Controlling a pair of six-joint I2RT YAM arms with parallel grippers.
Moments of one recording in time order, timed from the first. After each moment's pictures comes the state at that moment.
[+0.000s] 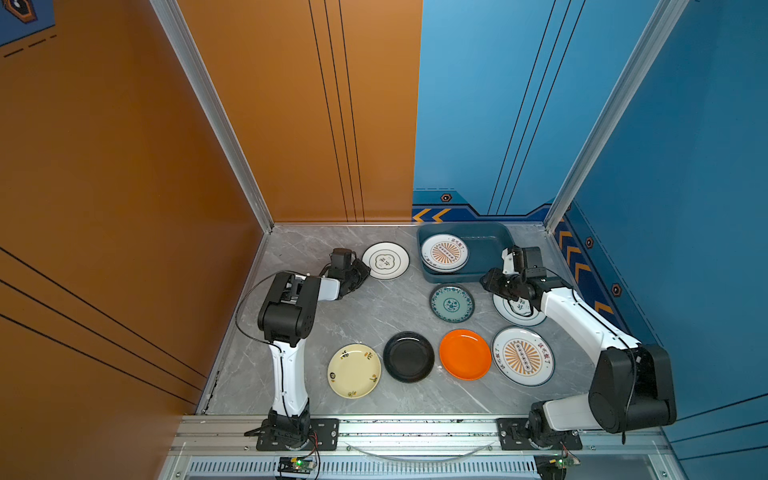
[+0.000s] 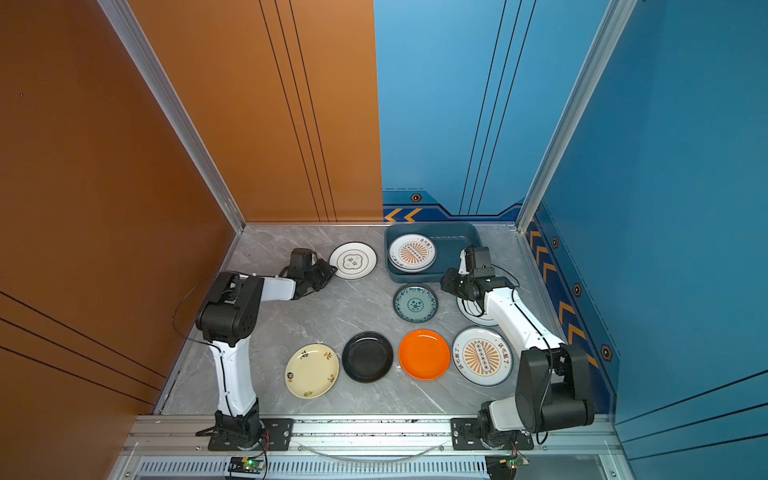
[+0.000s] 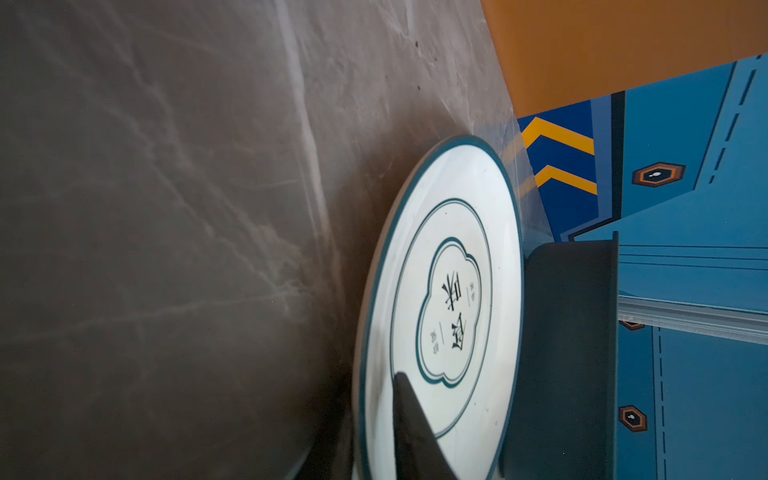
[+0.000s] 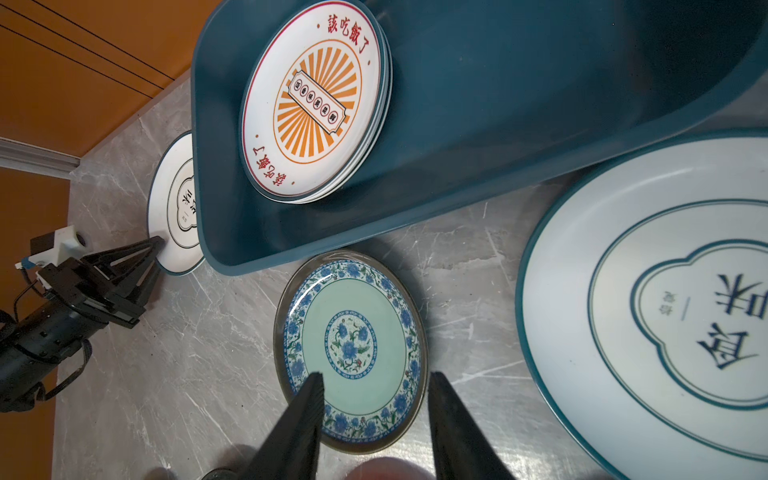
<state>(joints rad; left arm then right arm) -0.19 2.09 1.13 0.31 0.27 -1.02 0.12 1.42 0.98 -0.42 -0.23 0.49</state>
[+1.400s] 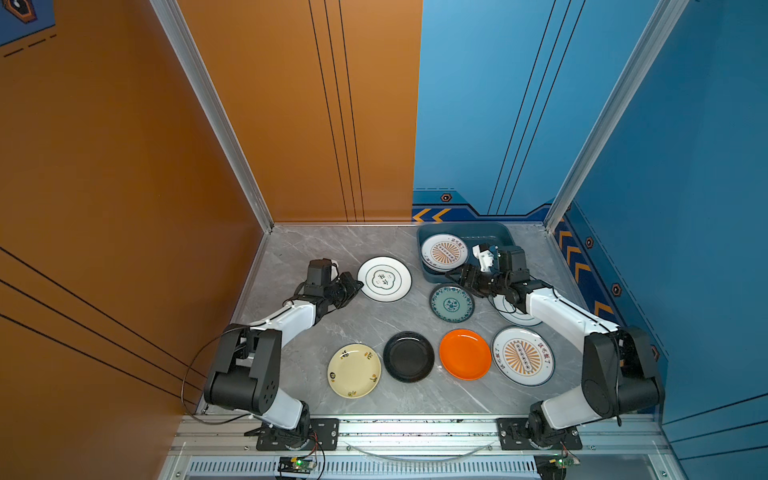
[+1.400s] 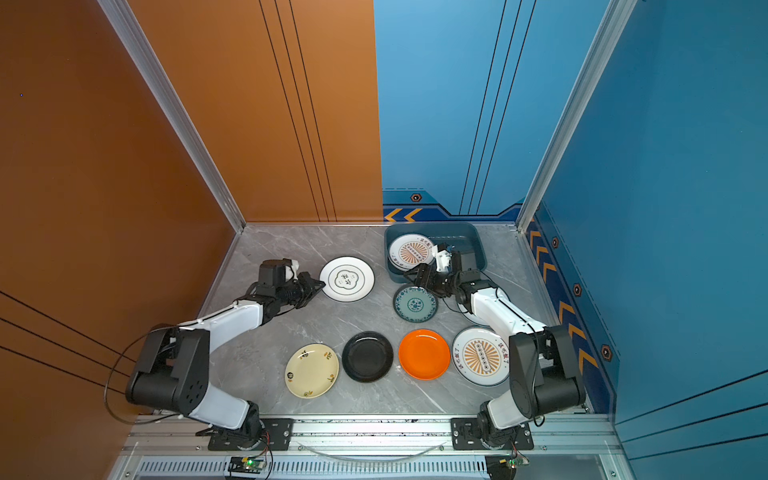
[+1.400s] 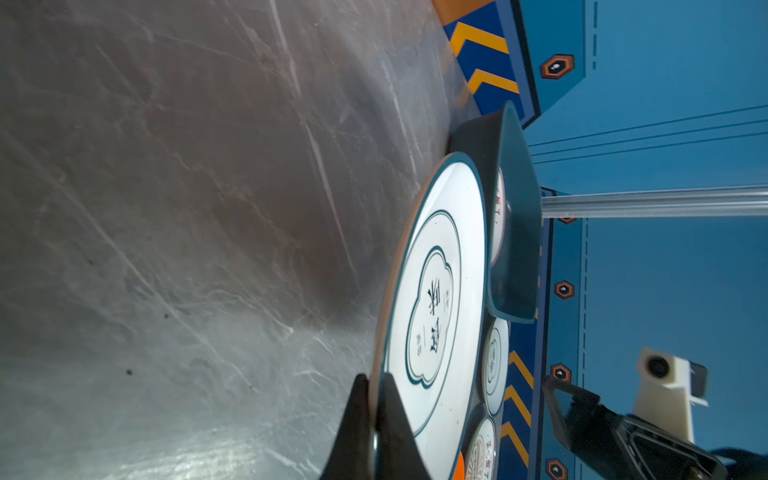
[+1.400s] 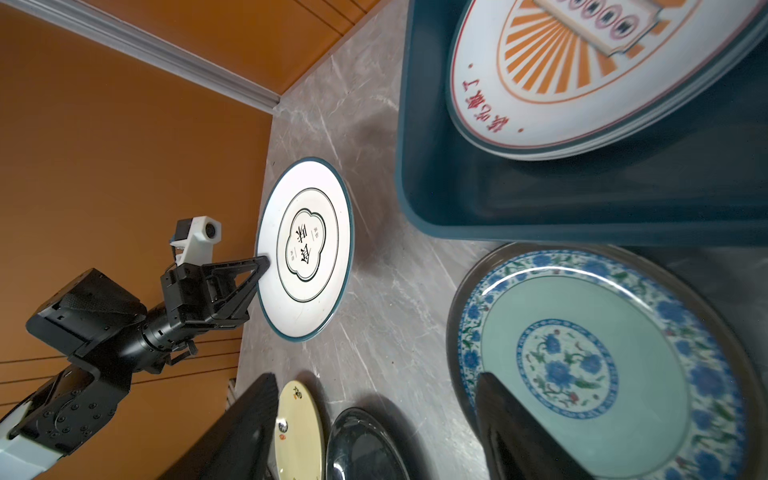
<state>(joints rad) -0.17 1.49 0.76 0.10 0.46 -0.94 0.22 1.52 0.94 -0.08 -0.65 0.63</state>
